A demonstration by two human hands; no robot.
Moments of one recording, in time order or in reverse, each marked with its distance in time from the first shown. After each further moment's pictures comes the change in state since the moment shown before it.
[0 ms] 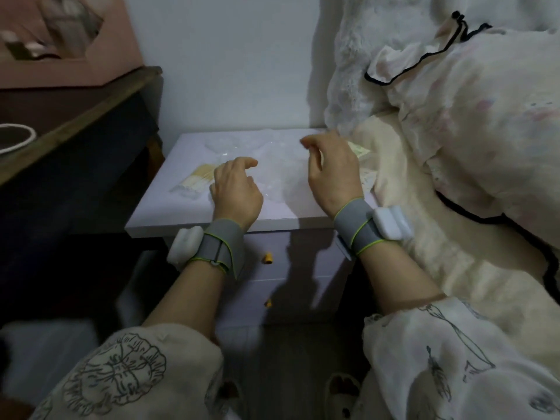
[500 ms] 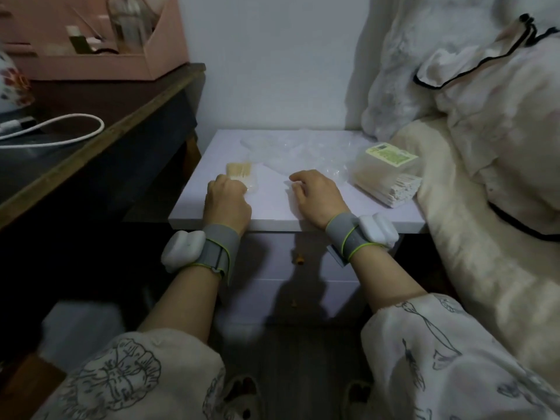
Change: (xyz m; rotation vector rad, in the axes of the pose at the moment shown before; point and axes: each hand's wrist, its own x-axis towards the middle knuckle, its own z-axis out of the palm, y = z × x) left_hand 0.005 -0.060 -0.042 0.372 -0.078 -0.106; right_hand -0.021 -0.032 0.055 -0.019 -0.637 0.216
